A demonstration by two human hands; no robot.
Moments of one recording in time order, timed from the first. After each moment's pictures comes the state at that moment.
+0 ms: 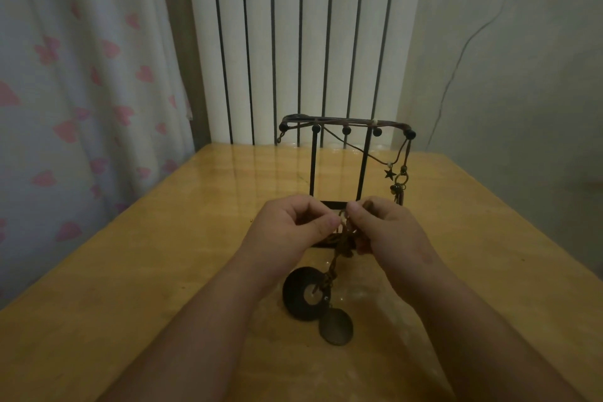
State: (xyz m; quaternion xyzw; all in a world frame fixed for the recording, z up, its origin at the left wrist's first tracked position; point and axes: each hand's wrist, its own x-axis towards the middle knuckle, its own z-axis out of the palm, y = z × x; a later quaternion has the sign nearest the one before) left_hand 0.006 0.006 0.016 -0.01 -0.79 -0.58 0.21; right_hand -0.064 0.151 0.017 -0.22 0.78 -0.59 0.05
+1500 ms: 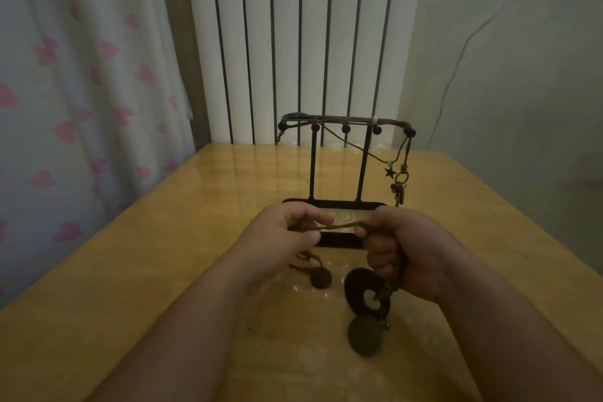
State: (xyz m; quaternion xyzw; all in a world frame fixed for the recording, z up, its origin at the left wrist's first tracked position) left_hand 0.004 -0.005 0.012 0.06 -0.83 -0.54 0.13; right_hand -0.077 0.173 0.029 -0.11 0.66 -0.67 0.33
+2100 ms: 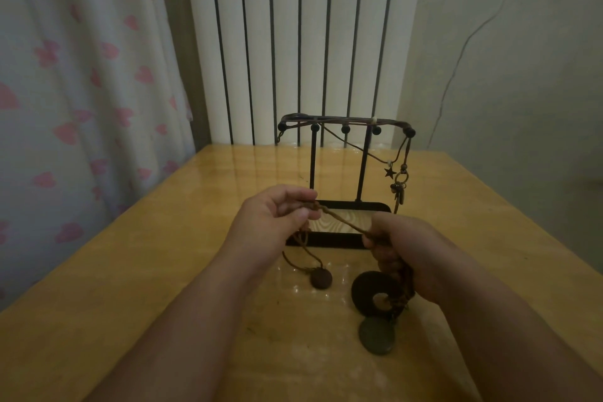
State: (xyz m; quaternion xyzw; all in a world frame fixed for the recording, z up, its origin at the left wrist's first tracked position) left_hand 0.001 -0.008 0.016 0.08 -0.76 -0.60 0.23; right_hand -0.078 0.170 0.027 -0.07 0.78 -0.56 0.27
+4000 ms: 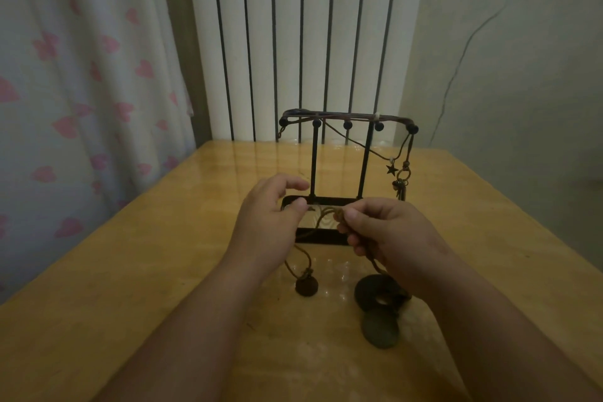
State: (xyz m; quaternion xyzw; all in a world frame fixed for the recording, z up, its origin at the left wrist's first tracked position) left_hand -0.002 0.001 0.016 0.11 -0.82 -0.46 0.31; right_hand -0.068 0.161 0.021 -0.24 0.74 -0.61 0.15
